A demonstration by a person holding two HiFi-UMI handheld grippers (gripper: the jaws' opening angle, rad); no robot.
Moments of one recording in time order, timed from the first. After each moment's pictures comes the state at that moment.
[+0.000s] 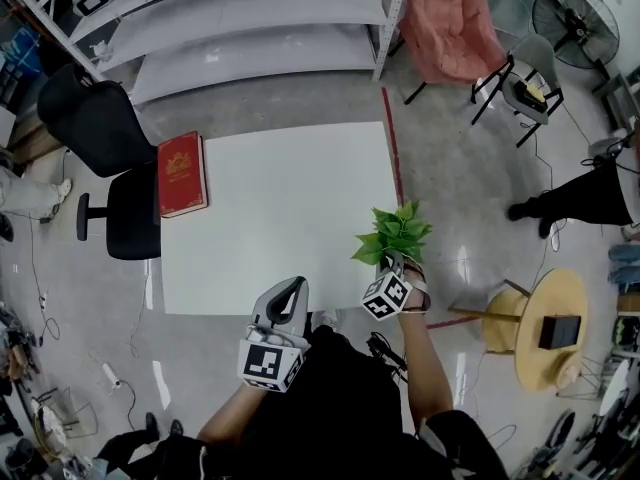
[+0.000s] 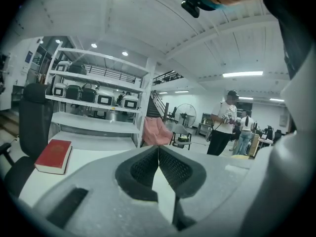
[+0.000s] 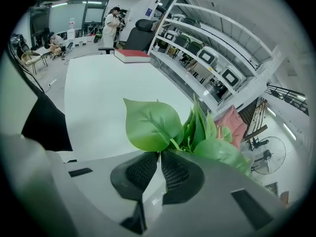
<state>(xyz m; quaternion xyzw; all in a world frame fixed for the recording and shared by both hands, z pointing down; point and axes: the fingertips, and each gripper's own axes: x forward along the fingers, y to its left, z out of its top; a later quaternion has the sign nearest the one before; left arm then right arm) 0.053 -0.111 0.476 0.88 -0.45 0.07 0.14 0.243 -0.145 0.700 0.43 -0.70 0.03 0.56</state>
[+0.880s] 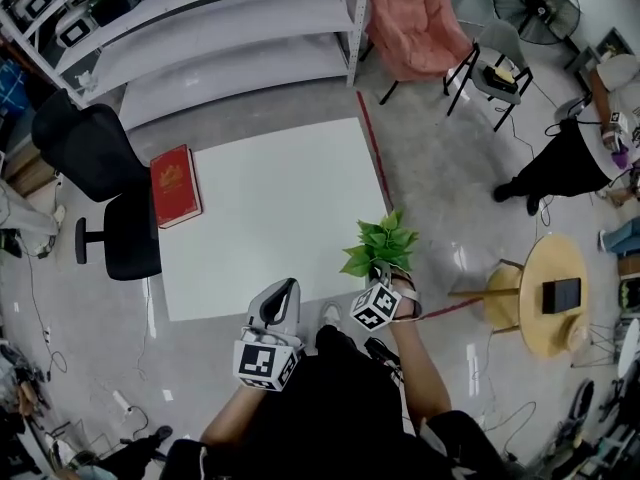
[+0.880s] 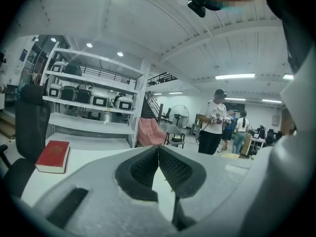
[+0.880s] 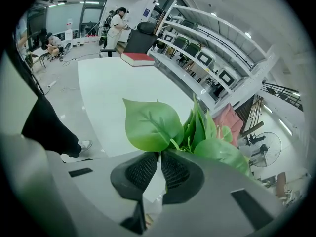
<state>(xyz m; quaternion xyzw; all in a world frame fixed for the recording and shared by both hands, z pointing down) 0.037 -0.057 0.461 0.90 -0.41 0.06 0.12 0.215 -0.059 0.684 0.45 -0.70 0.03 0.56</state>
